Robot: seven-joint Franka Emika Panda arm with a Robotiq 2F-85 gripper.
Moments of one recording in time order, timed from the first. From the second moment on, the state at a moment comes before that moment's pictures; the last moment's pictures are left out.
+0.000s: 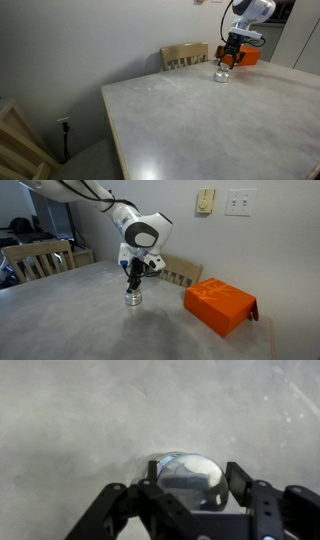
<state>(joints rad) -0.13 0.88 -0.02 -1.28 0.45 1.89 0.37</state>
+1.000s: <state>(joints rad) -0.12 0.98 -0.02 -1.13 0.40 1.80 0.40</state>
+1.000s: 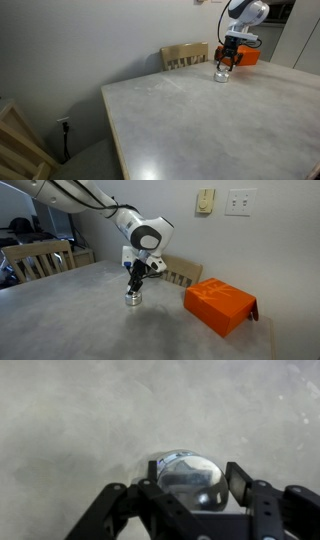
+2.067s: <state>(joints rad) -0.12 1.05 -0.01 -1.01 0.38 1.72 0.42</state>
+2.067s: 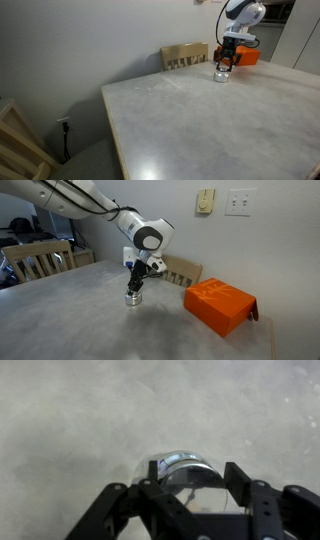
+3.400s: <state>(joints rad) -0.01 1.07 0.00 -0.99 0.36 1.71 0.42</state>
